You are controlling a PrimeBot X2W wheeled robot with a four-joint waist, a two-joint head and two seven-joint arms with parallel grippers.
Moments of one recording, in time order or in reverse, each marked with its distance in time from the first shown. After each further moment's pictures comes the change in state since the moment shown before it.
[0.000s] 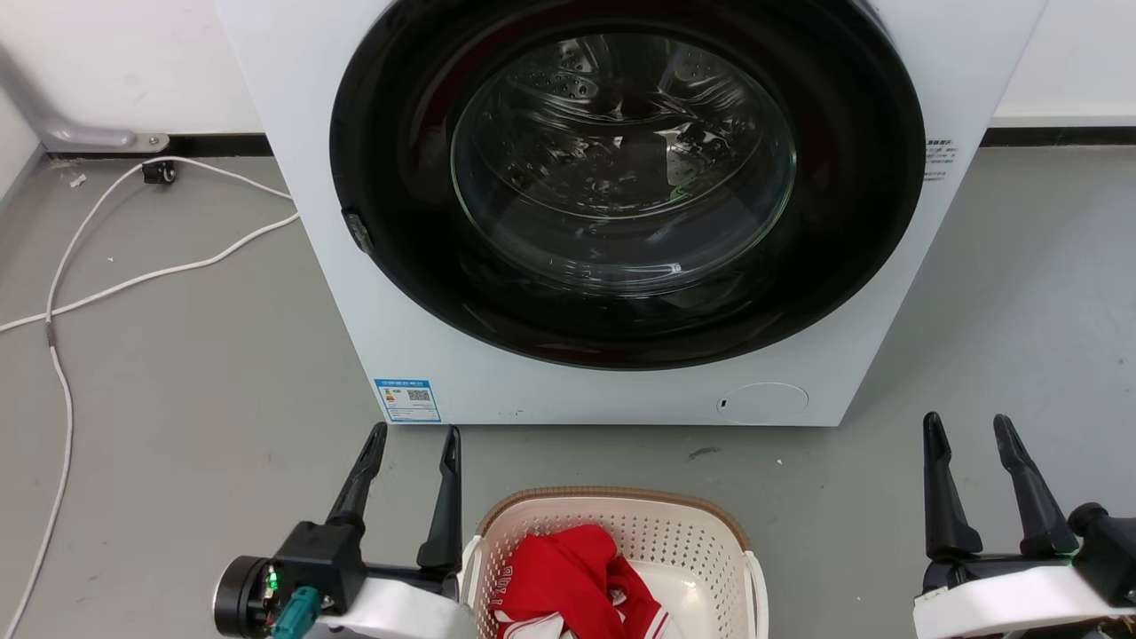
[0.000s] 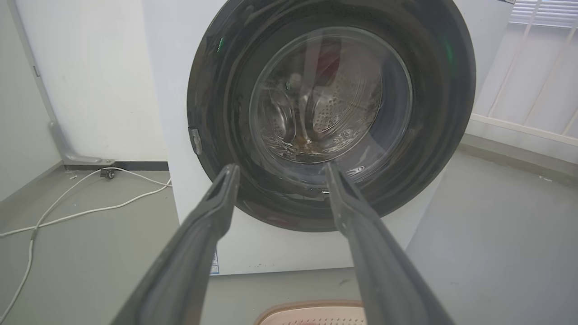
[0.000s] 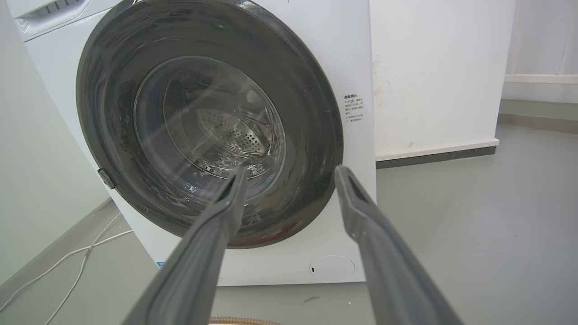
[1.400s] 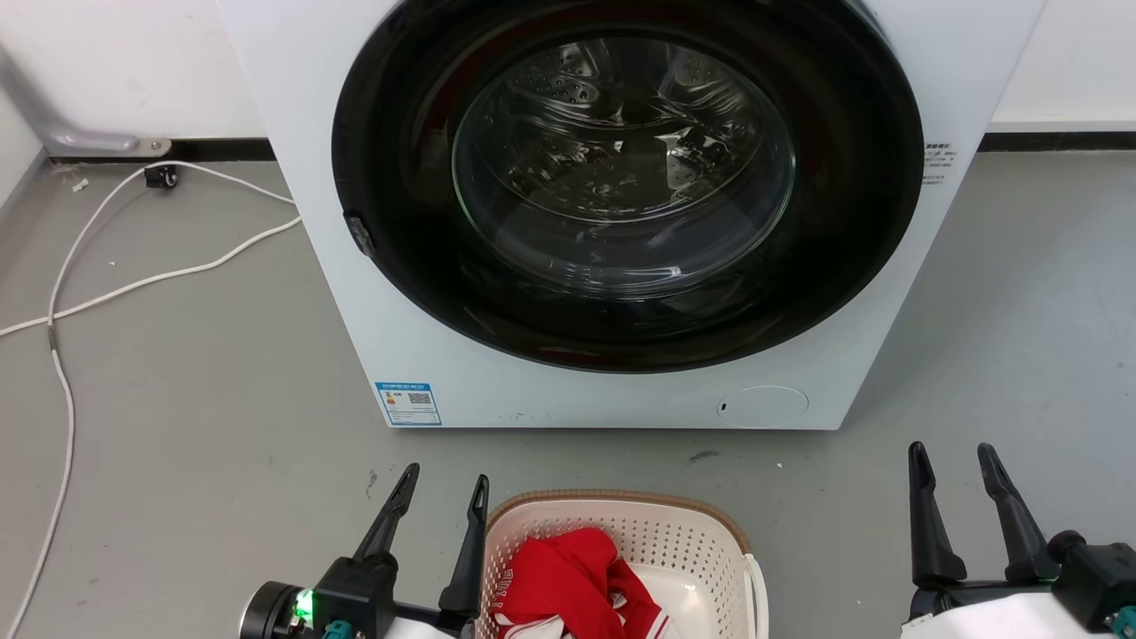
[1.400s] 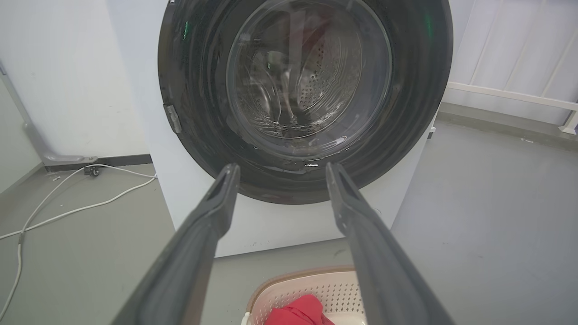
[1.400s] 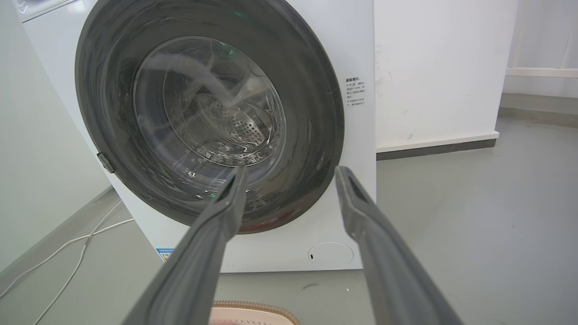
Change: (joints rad) left arm 0.041 -0.073 0.052 0.111 0.142 -0.128 -0.060; right arm 0.027 0.000 0.020 0.061 -0.023 0.000 -0.060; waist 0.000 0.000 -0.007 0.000
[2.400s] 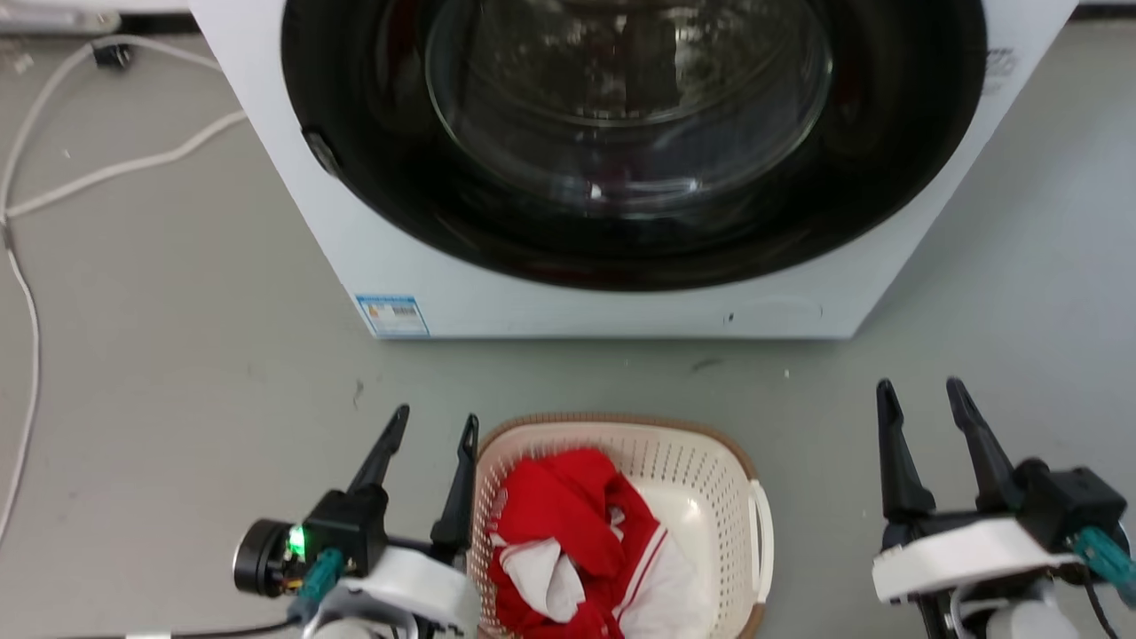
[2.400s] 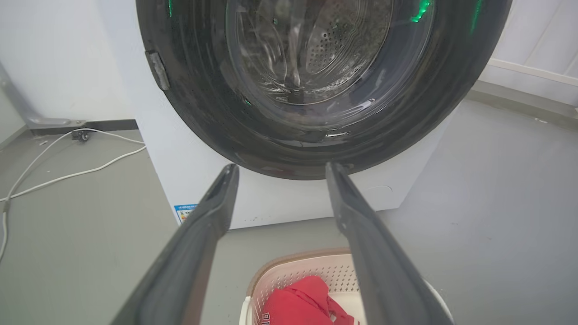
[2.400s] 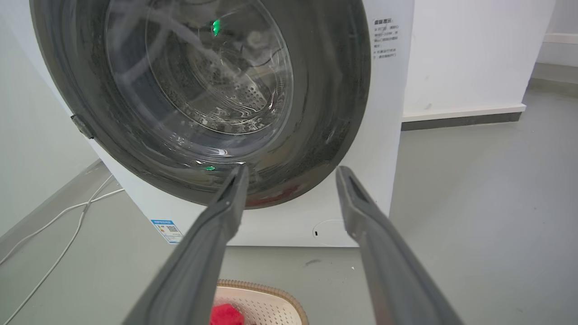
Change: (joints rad) left arm -0.125 -0.009 0.034 0.084 -0.009 -0.015 0.000; right arm -0.137 0.000 0.035 0.078 -0.029 0.000 0.005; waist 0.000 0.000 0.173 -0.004
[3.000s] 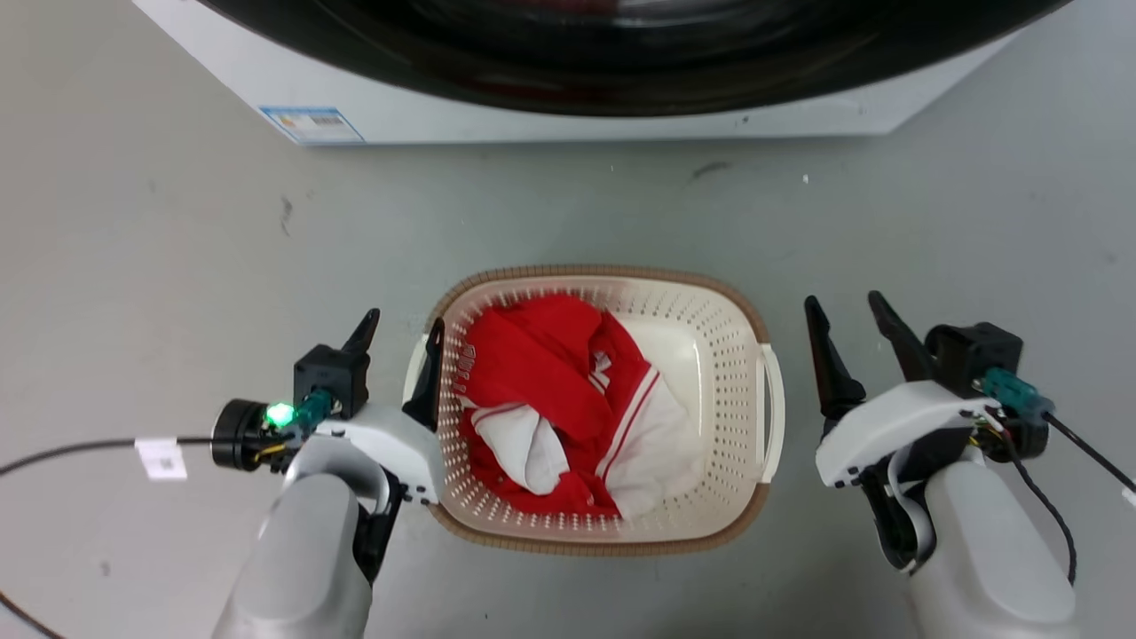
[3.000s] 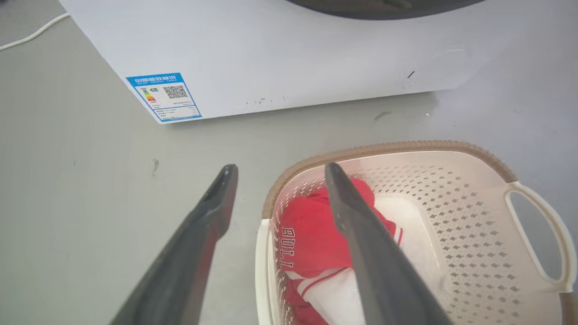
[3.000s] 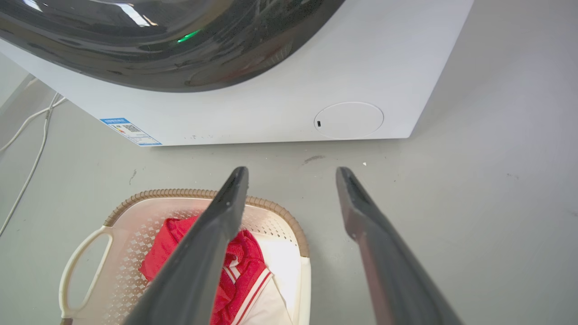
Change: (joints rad) left arm -0.402 0.044 0.042 0.475 0.002 -0.038 0.000; right arm -0.374 0.000 0.075 0.409 0.024 0.000 0.064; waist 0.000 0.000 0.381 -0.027
